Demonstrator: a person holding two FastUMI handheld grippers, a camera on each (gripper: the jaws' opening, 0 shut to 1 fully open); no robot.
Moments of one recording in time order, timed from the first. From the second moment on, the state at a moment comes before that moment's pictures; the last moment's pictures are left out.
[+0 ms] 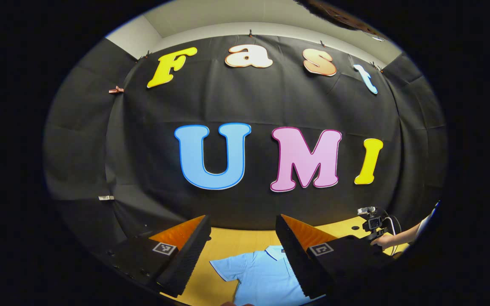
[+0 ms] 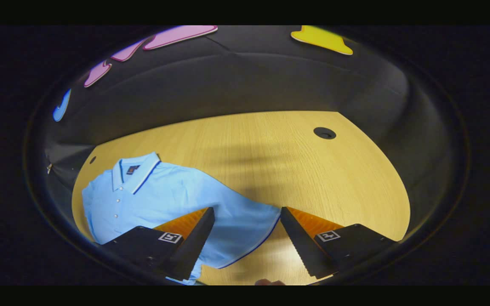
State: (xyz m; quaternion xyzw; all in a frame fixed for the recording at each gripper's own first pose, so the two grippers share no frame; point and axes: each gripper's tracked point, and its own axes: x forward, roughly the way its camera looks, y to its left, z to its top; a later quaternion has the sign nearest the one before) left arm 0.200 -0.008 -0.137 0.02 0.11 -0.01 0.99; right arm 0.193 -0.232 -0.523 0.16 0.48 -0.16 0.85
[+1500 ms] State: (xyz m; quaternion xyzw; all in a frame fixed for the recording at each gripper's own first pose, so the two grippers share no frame) left arm 0.283 0.102 -0.307 -0.03 0.26 0.00 0.97; right arm 0.251 -0.060 -0.434 0.20 0.43 0.01 0.88
